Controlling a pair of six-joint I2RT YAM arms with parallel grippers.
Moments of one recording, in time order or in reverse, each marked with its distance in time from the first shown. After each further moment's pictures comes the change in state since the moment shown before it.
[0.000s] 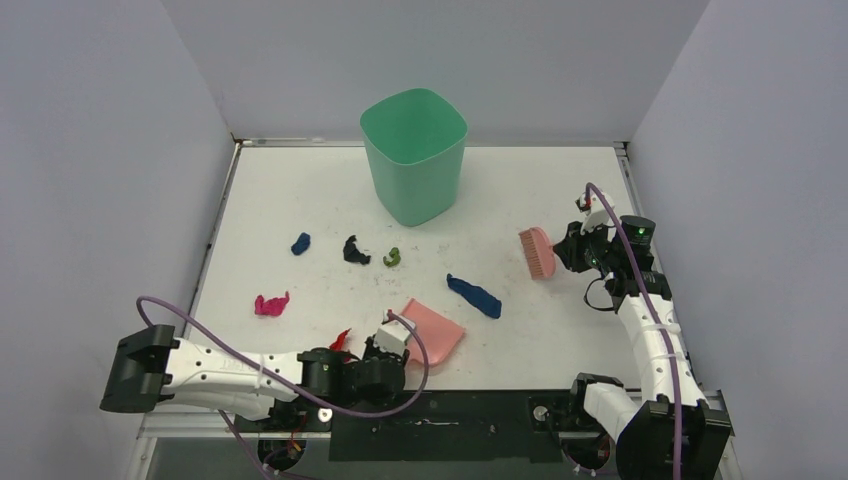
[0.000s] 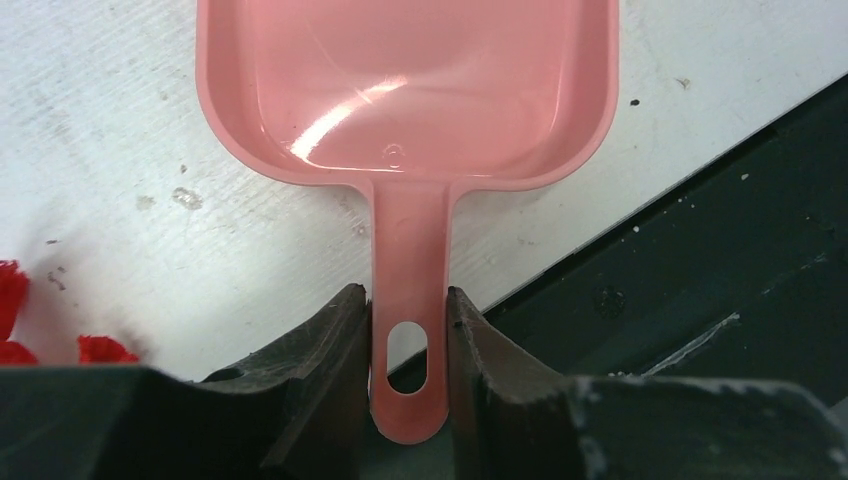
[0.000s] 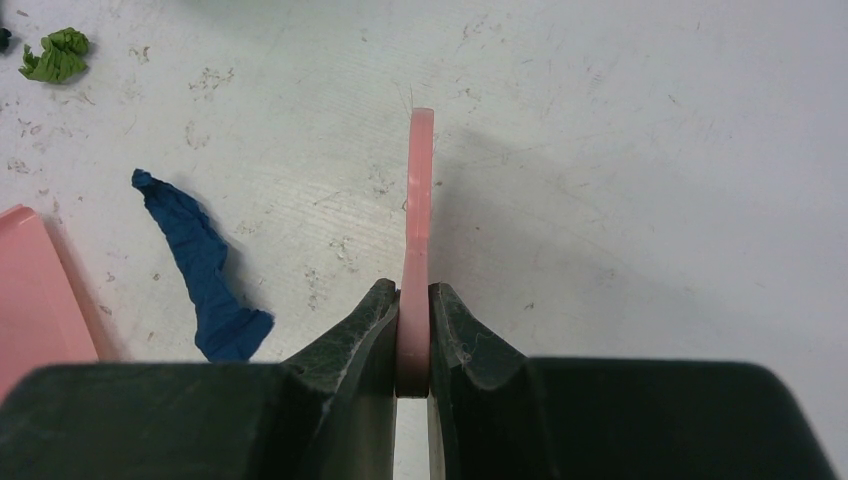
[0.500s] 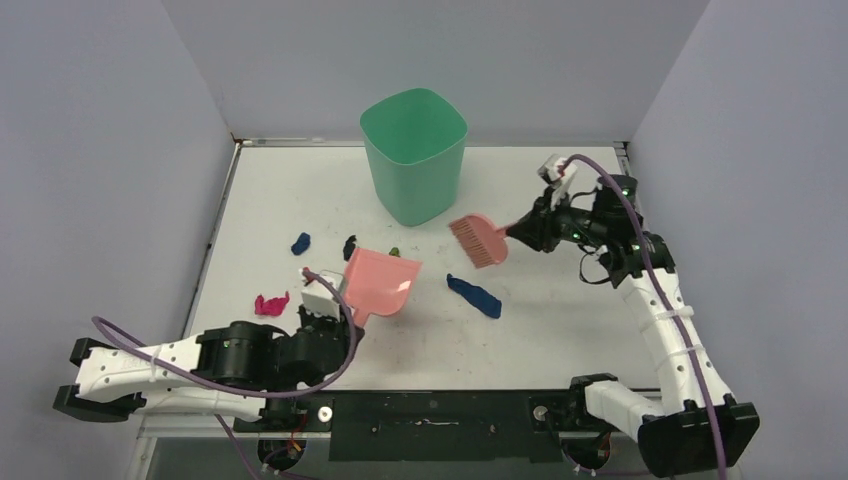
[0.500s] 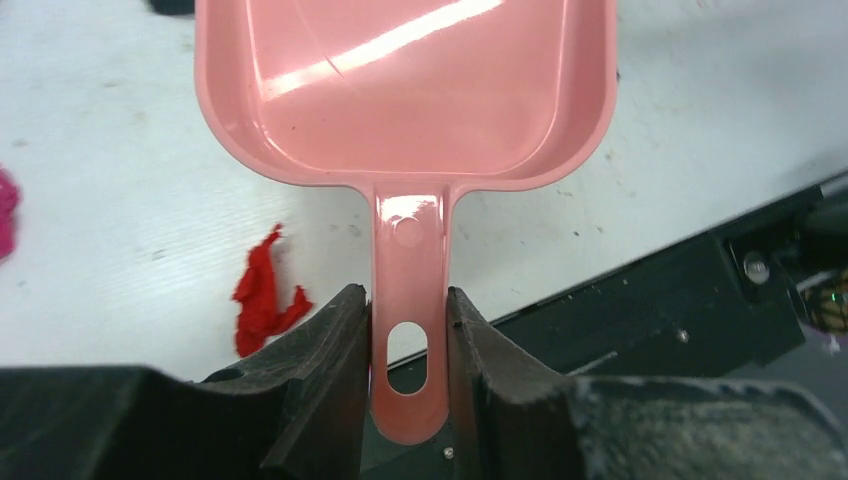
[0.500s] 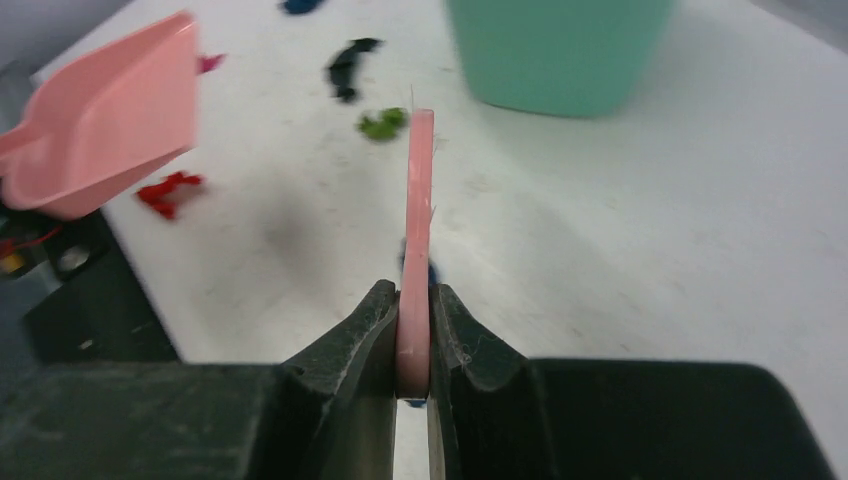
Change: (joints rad) left arm -0.007 -0.347 0.386 -0.609 -0.190 -0.122; right arm 0.175 0.048 0.345 -0.207 -0.249 0.020
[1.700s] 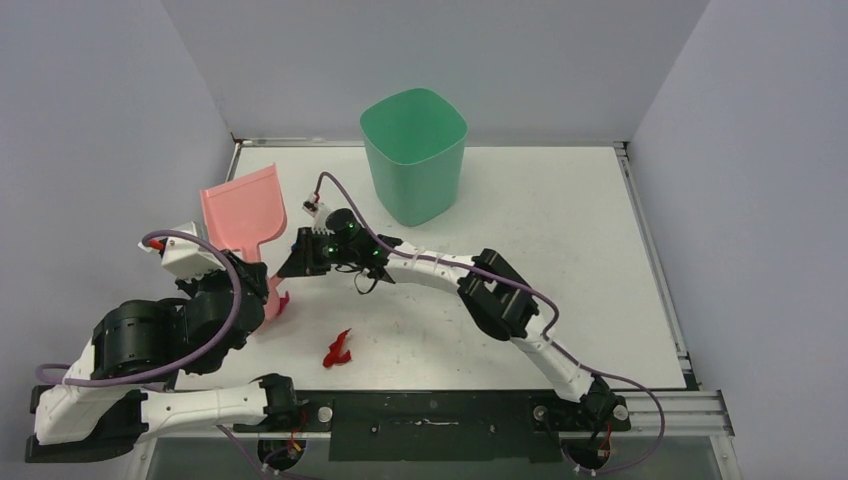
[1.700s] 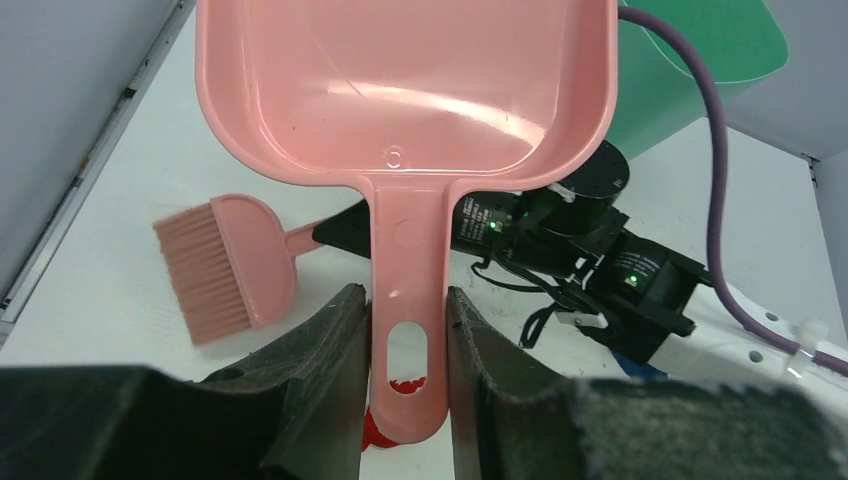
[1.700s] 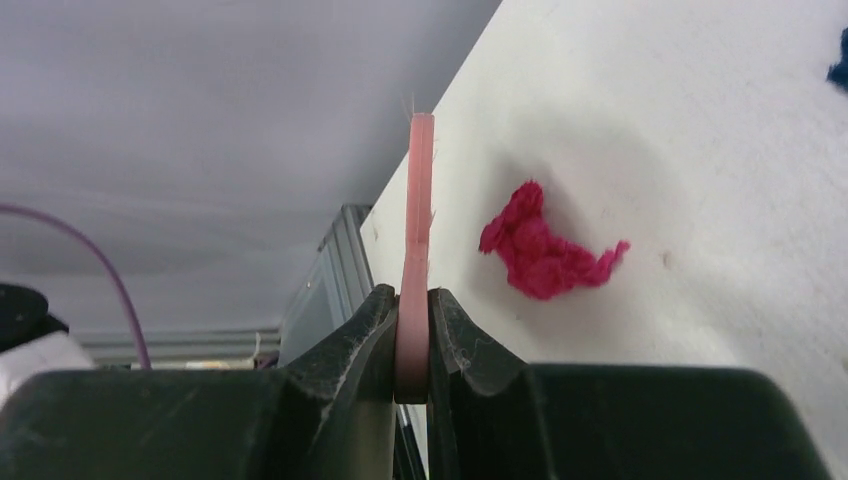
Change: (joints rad) left arm 0.279 0.021 0.550 -0.589 -0.409 -0.242; right arm 0.983 1.300 0.779 0.739 0.289 1.069
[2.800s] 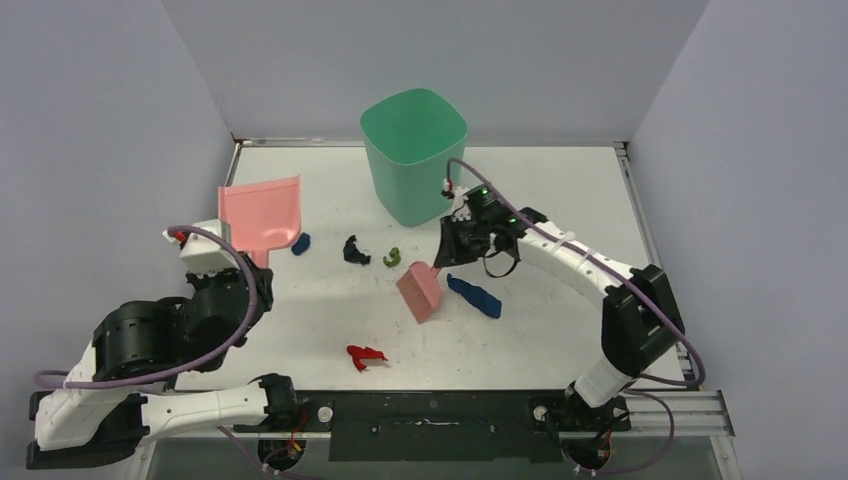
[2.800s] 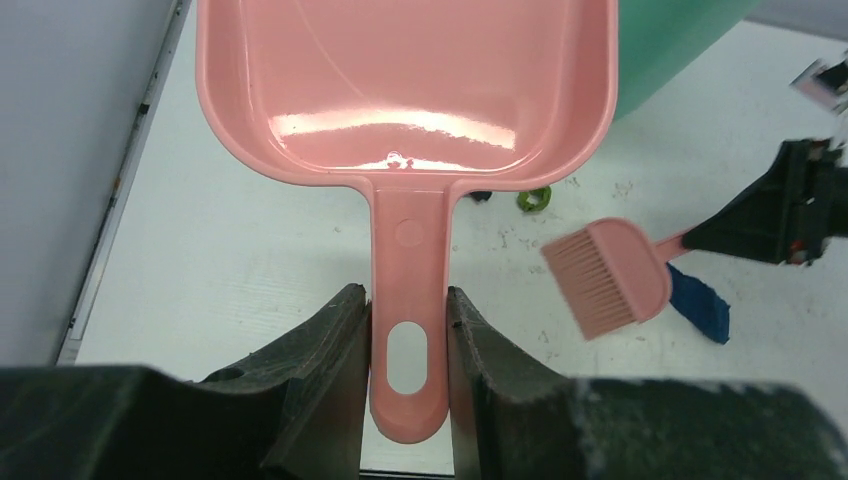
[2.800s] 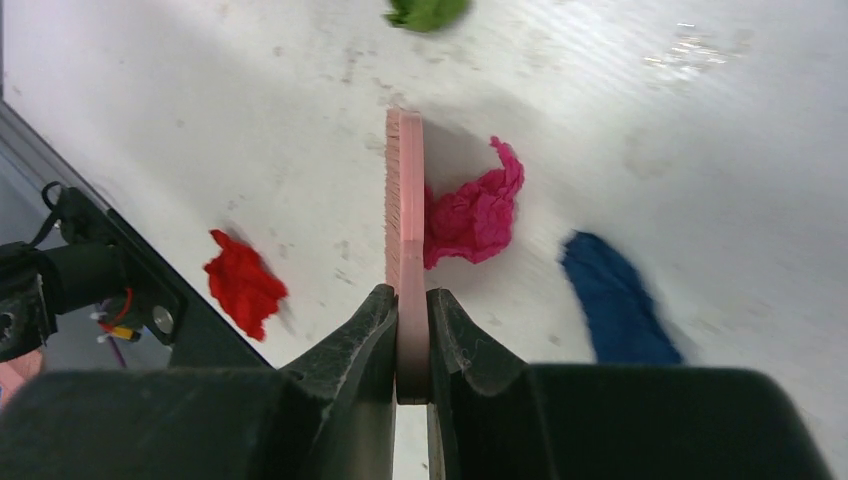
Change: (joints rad) left arm 0.042 -0.011 -0.002 0.045 0.089 0.213; right arm -0.354 -0.697 -0.628 -0.653 0.142 -0.476
